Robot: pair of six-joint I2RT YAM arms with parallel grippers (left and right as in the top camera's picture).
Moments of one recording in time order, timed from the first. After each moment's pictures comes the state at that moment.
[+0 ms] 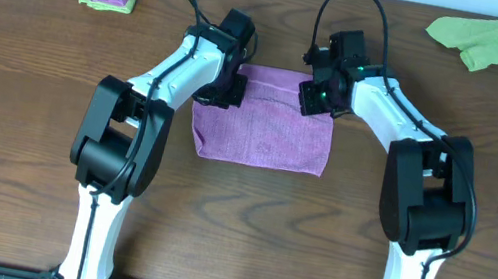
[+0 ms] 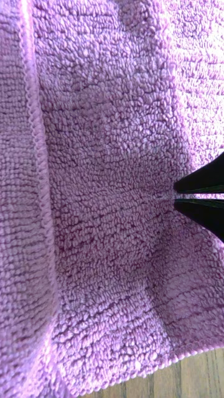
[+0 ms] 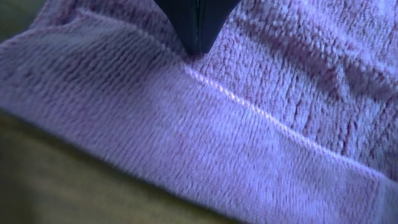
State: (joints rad) left arm -0.36 2.24 1.71 -0.92 0.07 -0.25; right arm 0.27 2.20 1.56 -0.56 -0.24 -0.03
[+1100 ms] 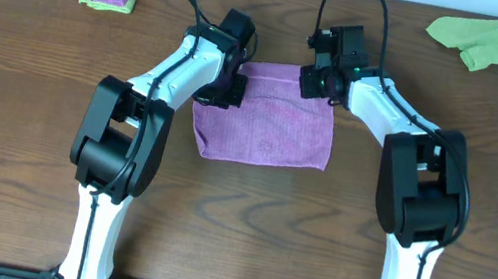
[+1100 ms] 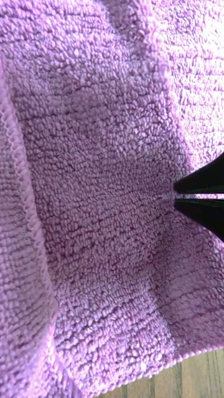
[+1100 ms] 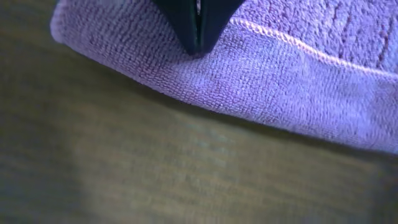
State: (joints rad) left arm -0.36 2.24 1.71 -0.91 0.07 -0.25; right arm 0.27 2.26 1.57 -0.31 -0.16 0.03
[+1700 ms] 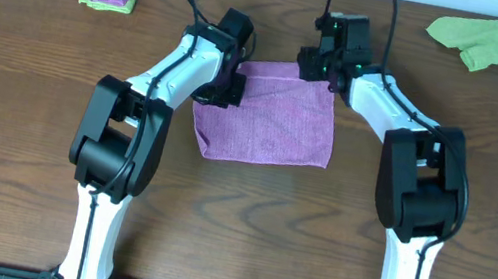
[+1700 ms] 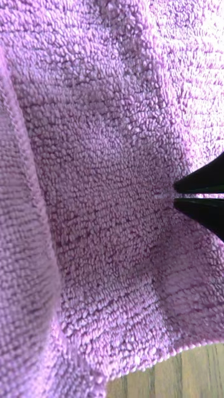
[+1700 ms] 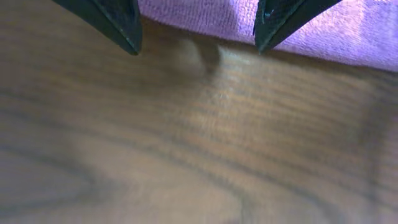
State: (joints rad) left arm -0.35 2.24 1.71 -0.91 0.07 -0.25; right arm 0.25 2.28 1.62 -0.17 -0.14 0.08
